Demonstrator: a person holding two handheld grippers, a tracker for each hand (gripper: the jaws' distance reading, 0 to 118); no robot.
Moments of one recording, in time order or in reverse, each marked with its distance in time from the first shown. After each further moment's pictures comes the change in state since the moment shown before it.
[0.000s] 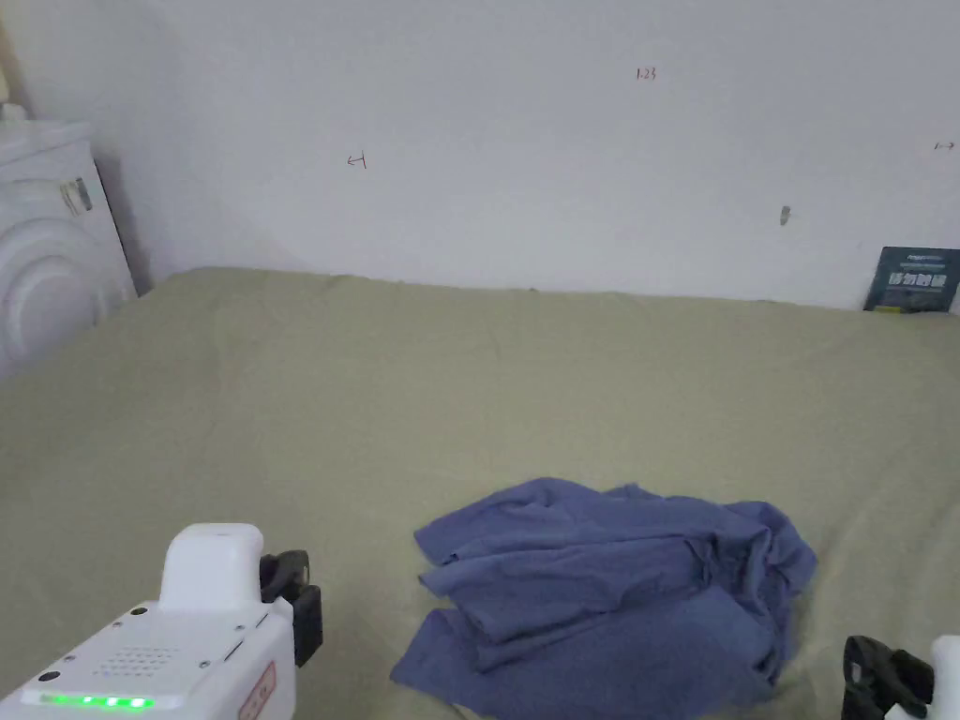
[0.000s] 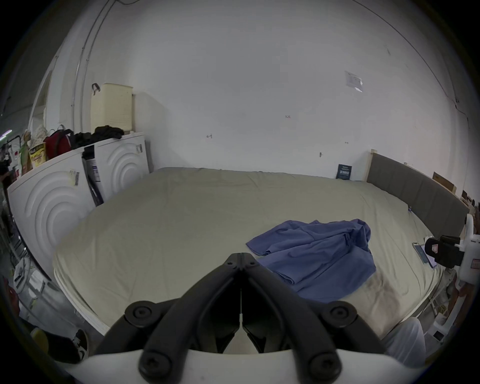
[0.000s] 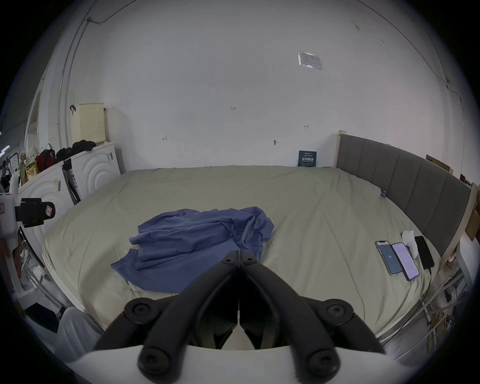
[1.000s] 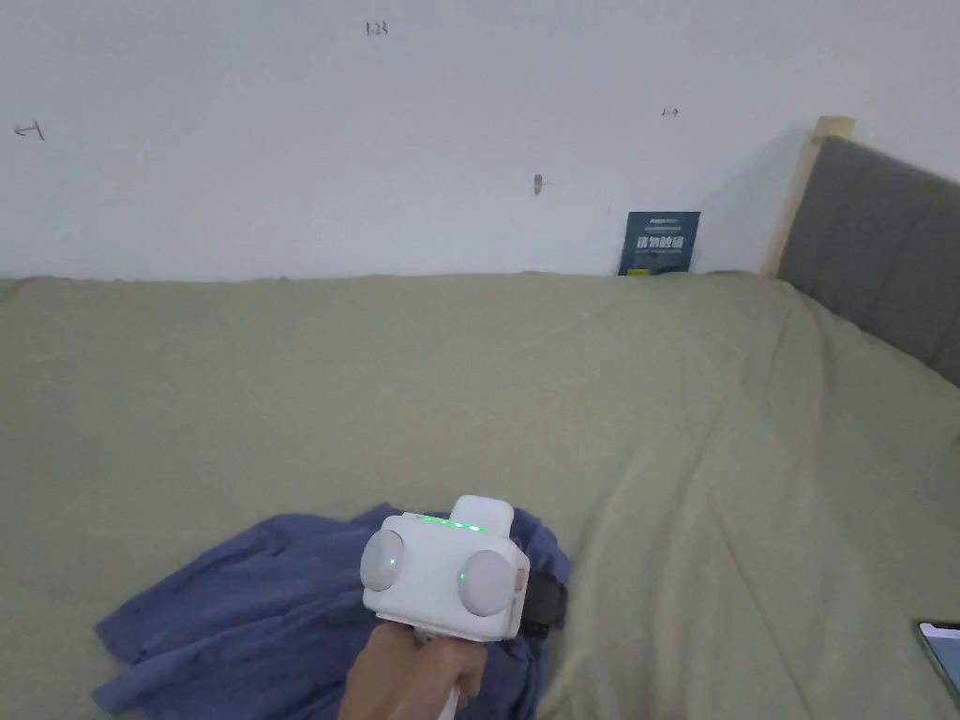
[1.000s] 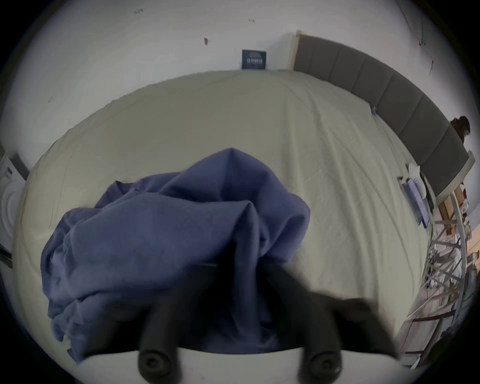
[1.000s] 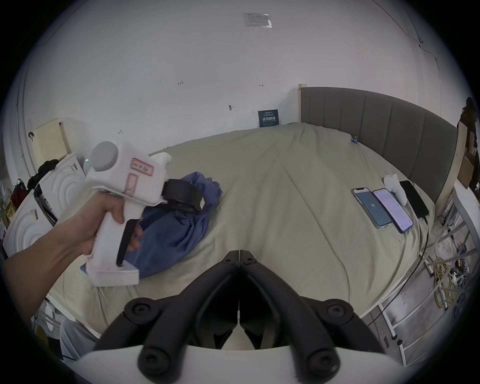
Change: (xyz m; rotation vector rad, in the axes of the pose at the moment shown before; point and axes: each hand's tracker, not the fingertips) left arm 0.347 -0.006 -0.259 -0.480 -0.430 -0.309; right arm 0.083 -0.027 -0.033 -0.163 -0.128 -0.204
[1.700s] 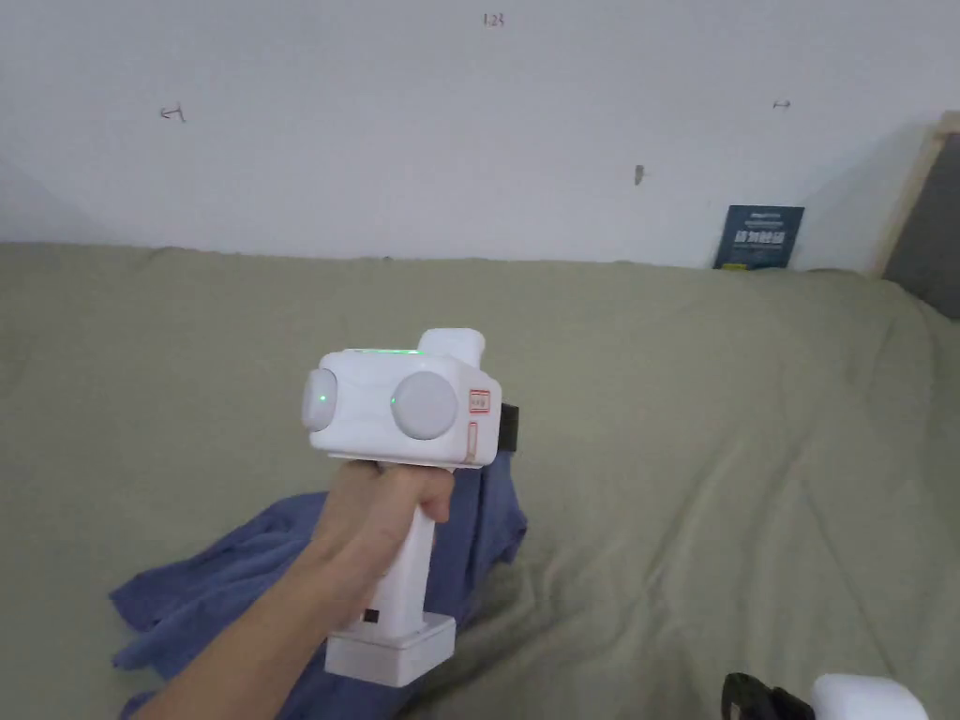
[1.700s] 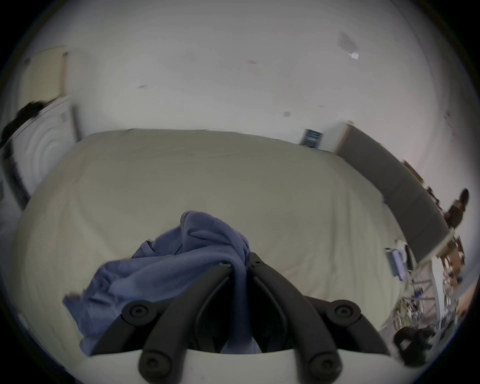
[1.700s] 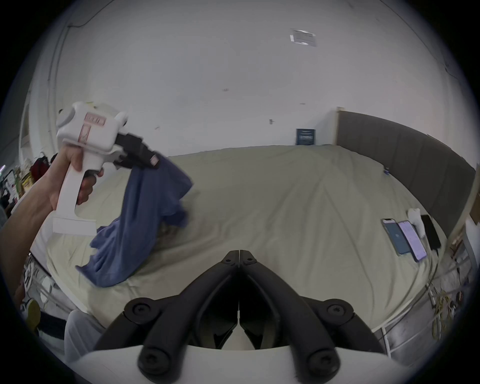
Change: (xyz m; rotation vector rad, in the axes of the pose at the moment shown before) left arm -0.074 0.055 0.108 0.182 -0.074 0.129; right arm -0.044 0.004 0.024 0.048 0.077 0.099
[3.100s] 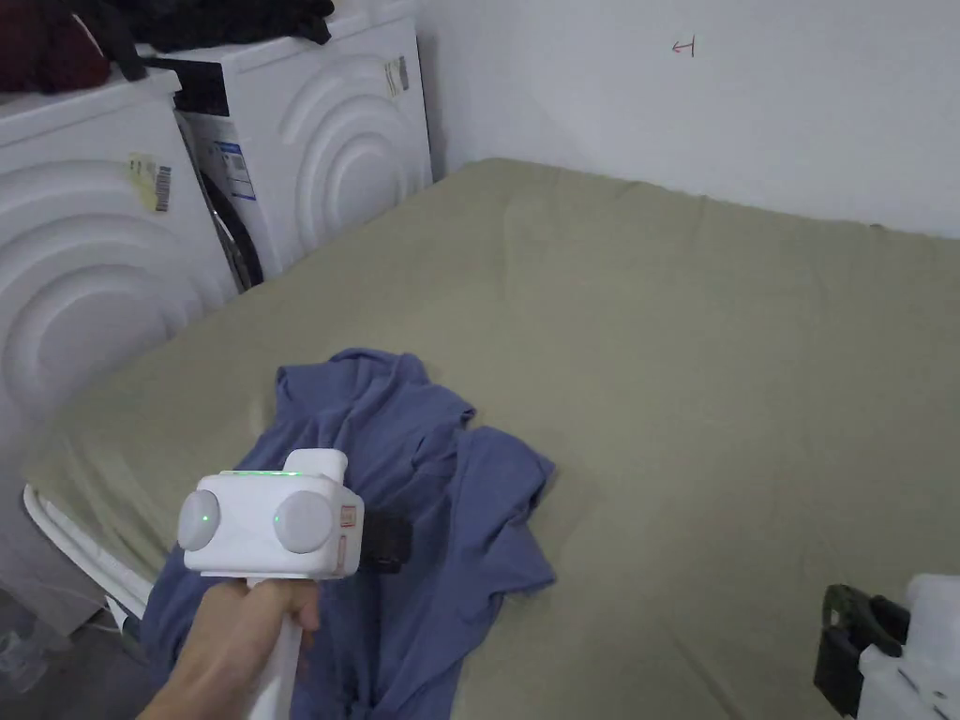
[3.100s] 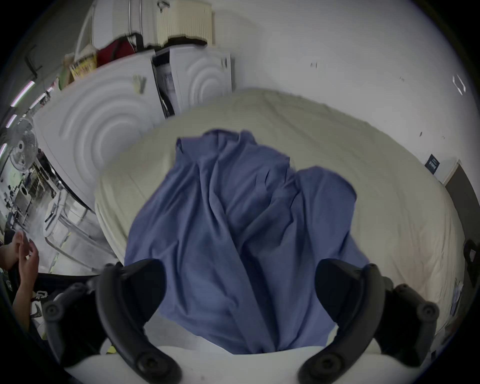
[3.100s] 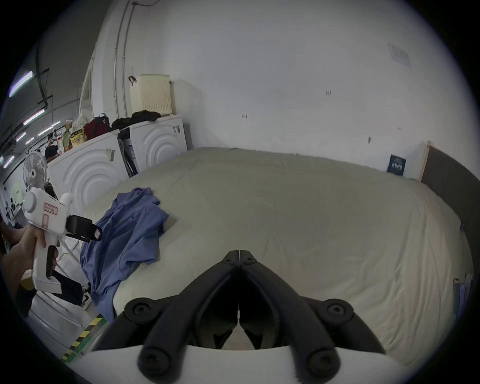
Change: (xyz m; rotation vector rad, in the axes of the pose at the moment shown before) left arm -0.351 -0.270 0.267 -0.160 0.749 0.570; right arm -0.240 -0.004 -0.082 -0.040 0.426 0.275
